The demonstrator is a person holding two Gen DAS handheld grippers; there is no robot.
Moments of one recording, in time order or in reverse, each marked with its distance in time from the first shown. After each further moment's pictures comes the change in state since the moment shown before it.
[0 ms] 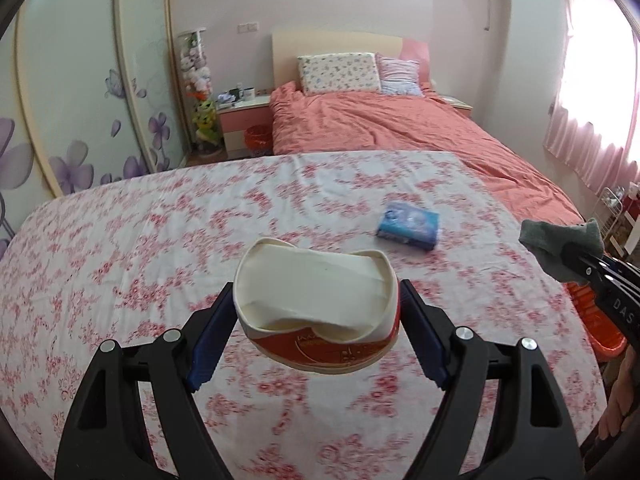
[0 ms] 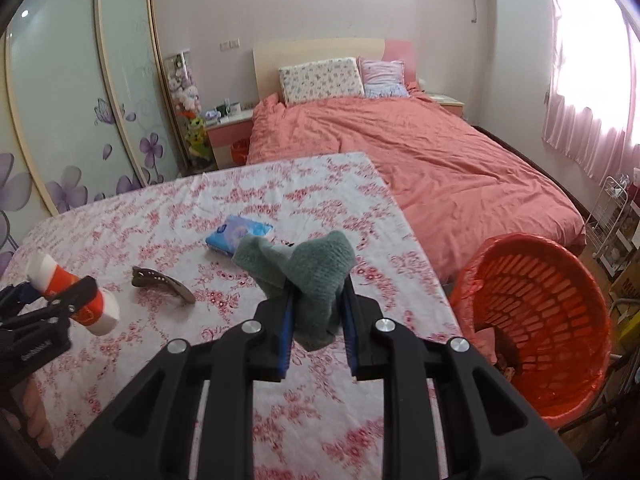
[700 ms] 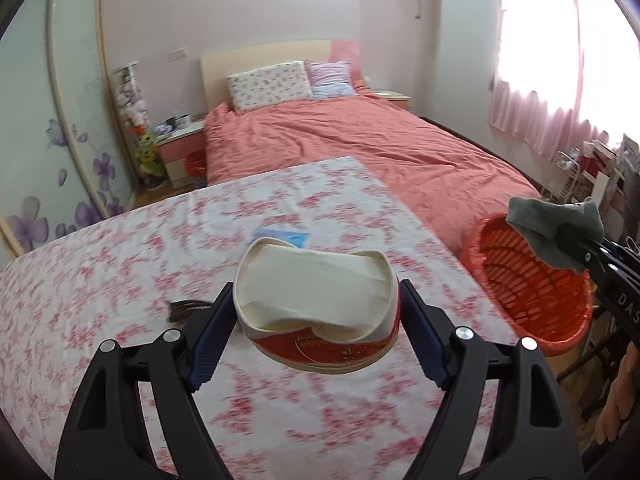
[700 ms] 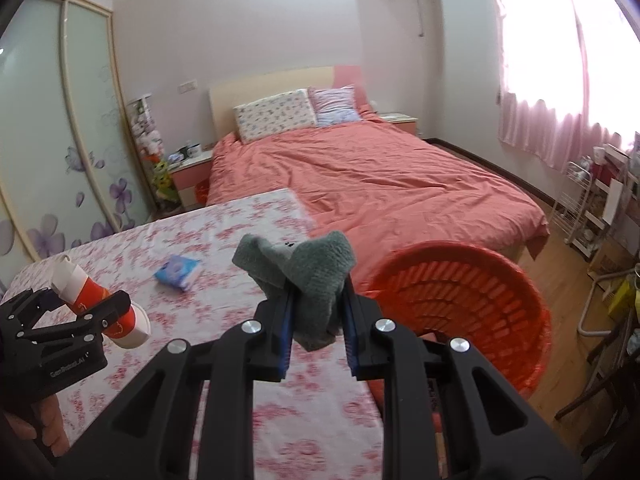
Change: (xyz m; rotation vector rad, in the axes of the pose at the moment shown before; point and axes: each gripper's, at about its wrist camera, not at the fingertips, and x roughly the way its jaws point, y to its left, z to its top) left arm -0.012 -0.123 0.016 0.167 -0.033 -0.151; right arm -0.064 -0.097 -0.005 0.118 -0.115 -0.115
